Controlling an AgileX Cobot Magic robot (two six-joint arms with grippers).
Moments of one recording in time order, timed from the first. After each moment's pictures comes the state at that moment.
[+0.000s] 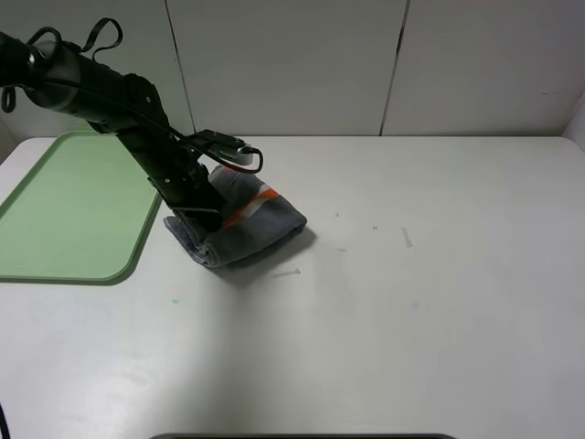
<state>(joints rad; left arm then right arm) -0.32 2.12 -1.31 -0.28 0.54 0.53 -0.09 -0.01 -0.49 0.07 1.03 0.02</state>
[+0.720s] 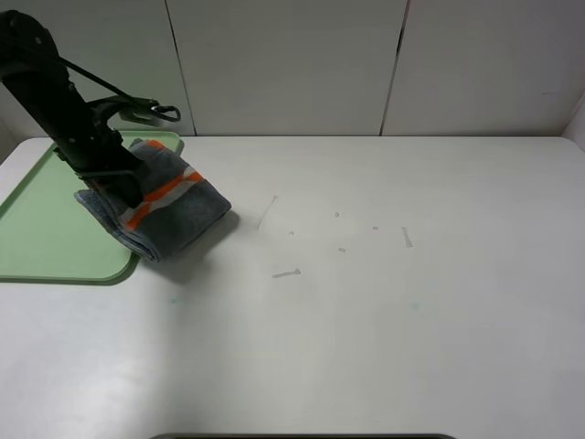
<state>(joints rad) -0.05 1.97 -1.30 -0.18 0.76 0.51 -0.09 -0.01 -0.49 0.07 1.03 0.02</state>
